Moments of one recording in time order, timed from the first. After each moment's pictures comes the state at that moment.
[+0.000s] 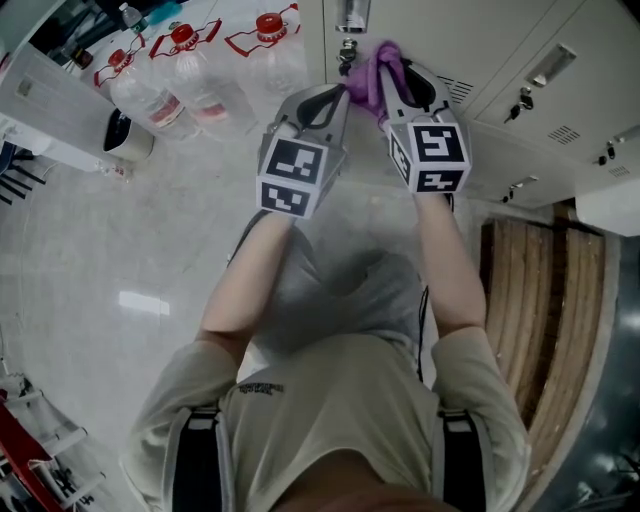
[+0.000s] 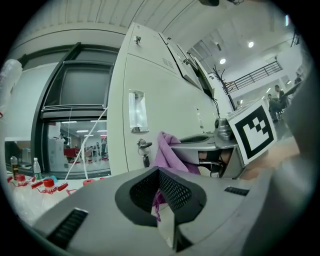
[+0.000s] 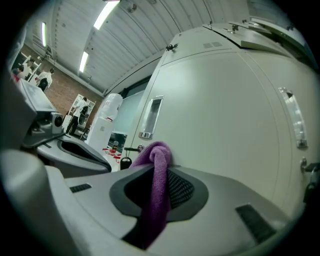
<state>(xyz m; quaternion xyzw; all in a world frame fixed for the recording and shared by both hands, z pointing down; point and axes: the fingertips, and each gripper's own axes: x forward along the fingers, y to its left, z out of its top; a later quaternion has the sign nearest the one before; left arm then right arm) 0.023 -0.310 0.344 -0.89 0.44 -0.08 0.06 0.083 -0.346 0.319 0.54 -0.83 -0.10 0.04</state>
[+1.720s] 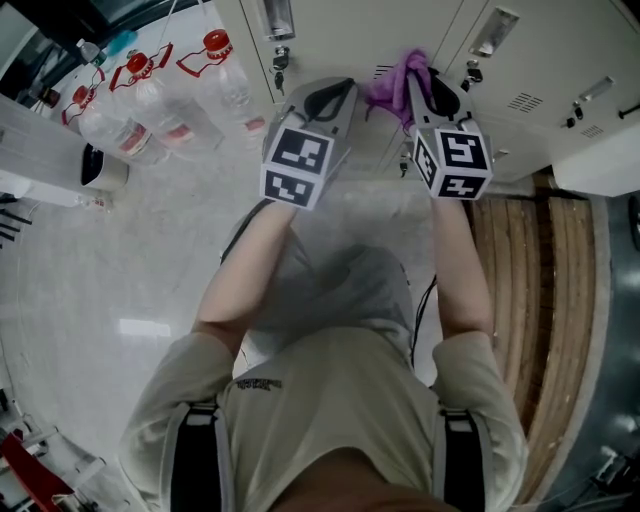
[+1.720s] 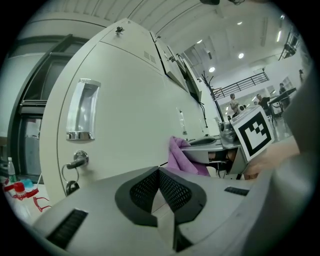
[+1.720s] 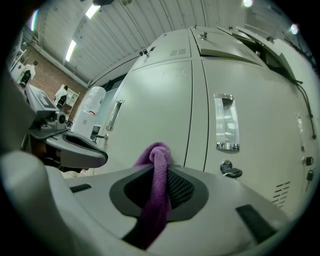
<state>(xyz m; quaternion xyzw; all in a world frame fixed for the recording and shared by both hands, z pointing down) 0.123 -0.306 0.335 -0.93 0.36 -0.07 0.07 0.218 -0.320 0.322 0.62 -0.78 -0.08 0.06</state>
